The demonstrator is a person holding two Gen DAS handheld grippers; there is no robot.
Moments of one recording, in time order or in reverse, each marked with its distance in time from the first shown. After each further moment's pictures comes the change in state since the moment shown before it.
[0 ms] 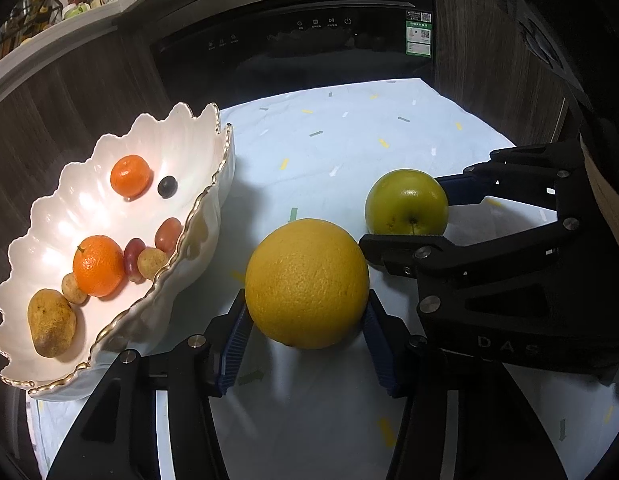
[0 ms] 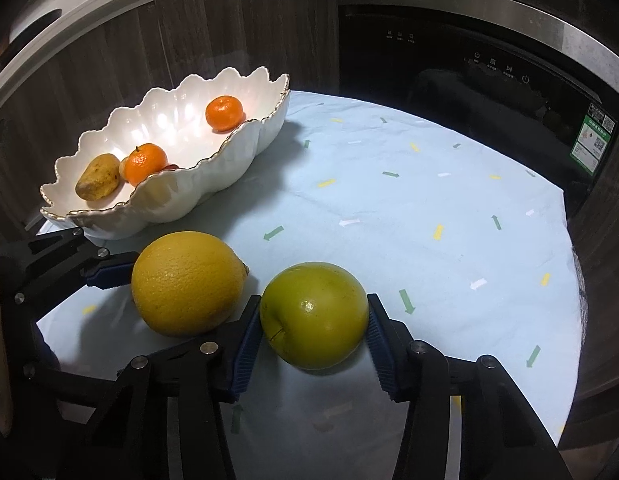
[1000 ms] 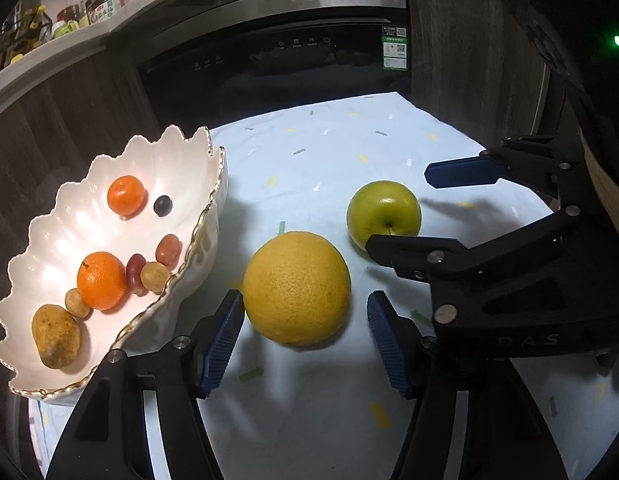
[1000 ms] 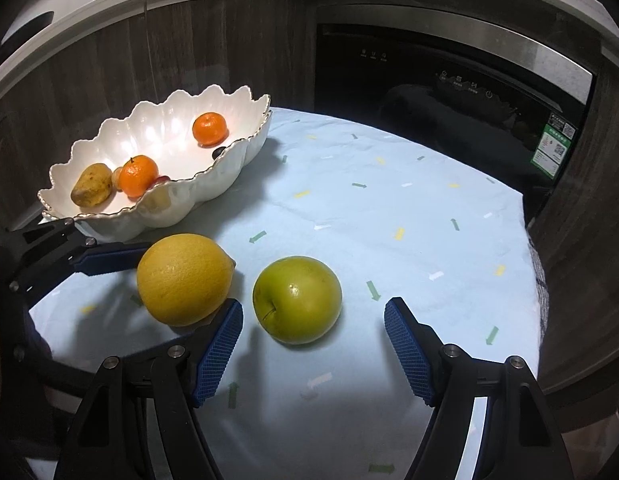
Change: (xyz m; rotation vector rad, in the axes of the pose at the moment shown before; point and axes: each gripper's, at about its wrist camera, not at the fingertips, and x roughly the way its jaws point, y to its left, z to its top) left arm -0.020 -0.006 -0.004 0.041 -0.059 -0.047; right arm -0.028 0.002 -0.005 0.020 -0.046 -0.093
